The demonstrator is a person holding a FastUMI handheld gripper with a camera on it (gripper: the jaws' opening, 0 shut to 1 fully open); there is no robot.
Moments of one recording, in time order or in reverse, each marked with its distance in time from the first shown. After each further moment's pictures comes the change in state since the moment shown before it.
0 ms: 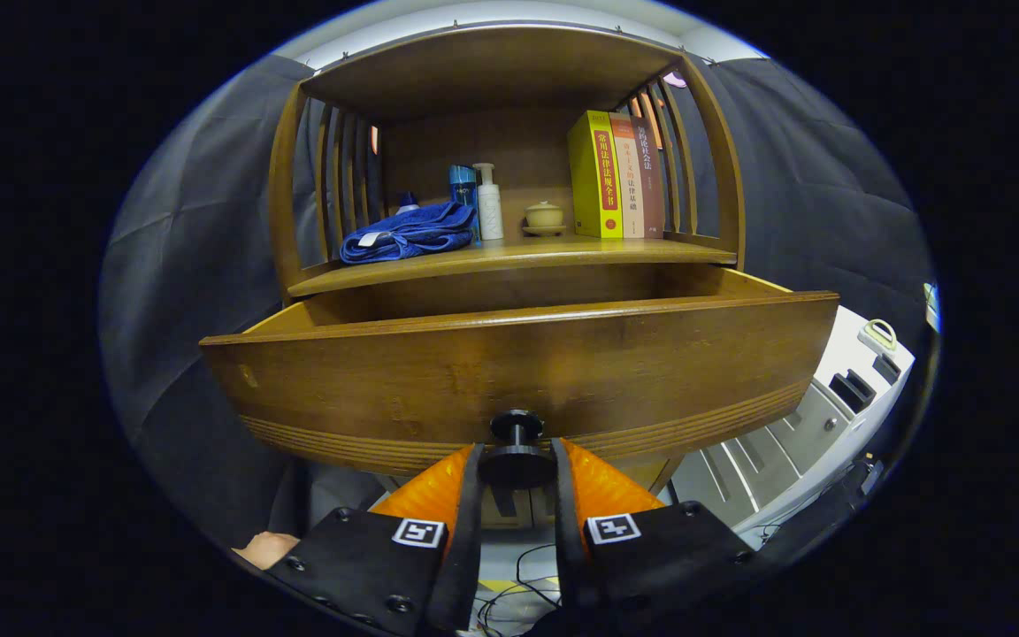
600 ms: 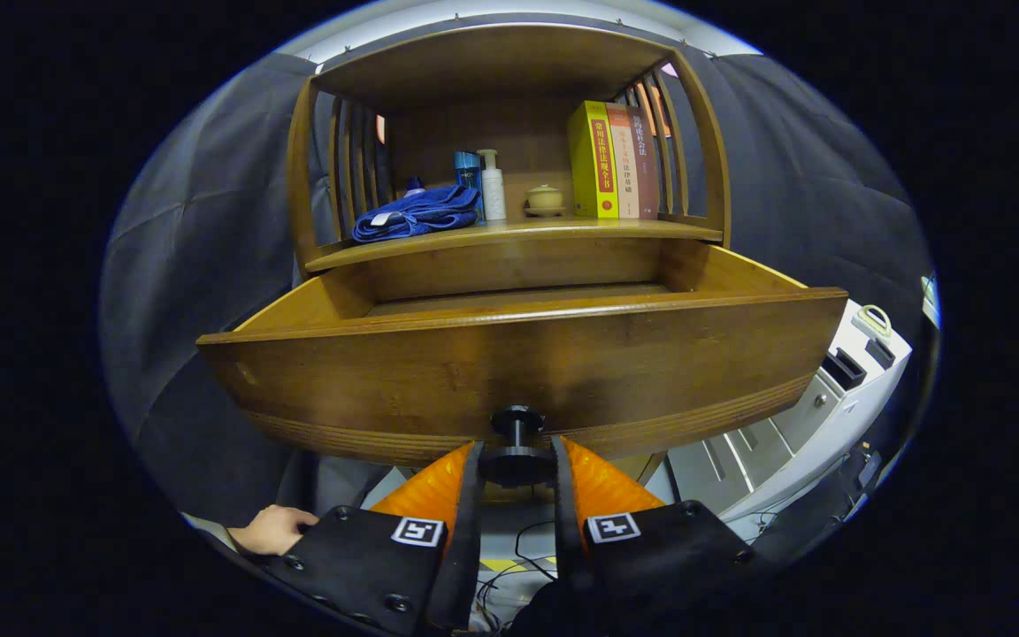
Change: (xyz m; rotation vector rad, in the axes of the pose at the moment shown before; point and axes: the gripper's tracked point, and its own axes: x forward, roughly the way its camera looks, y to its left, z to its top) arm -0.033 -0.001 -0.025 0.008 0.045 0.009
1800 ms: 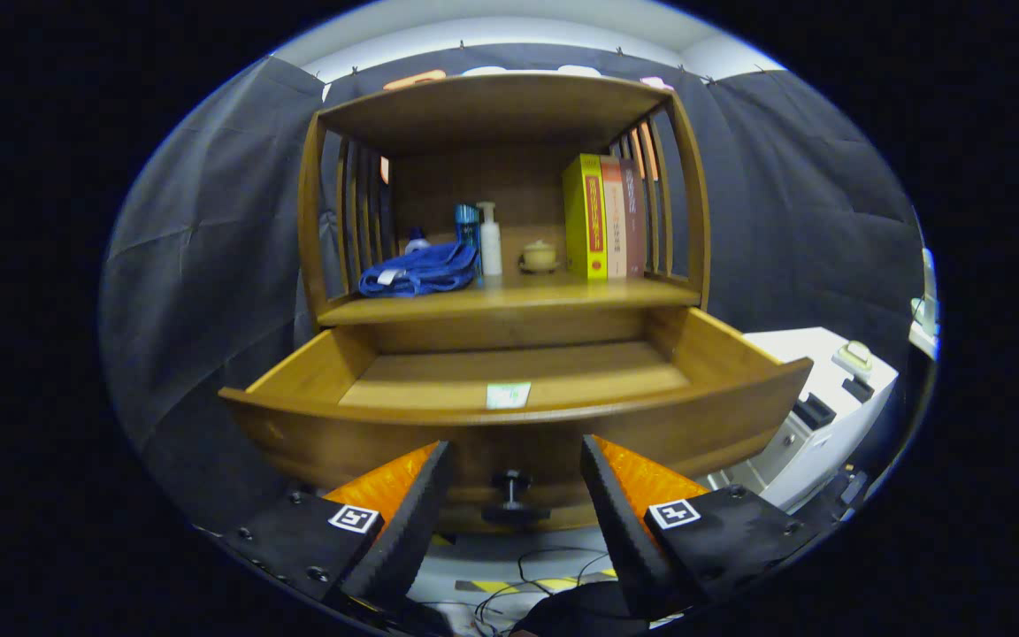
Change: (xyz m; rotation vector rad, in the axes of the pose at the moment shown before) arm -0.036 -0.004 0.075 -0.041 -0.168 -0.041
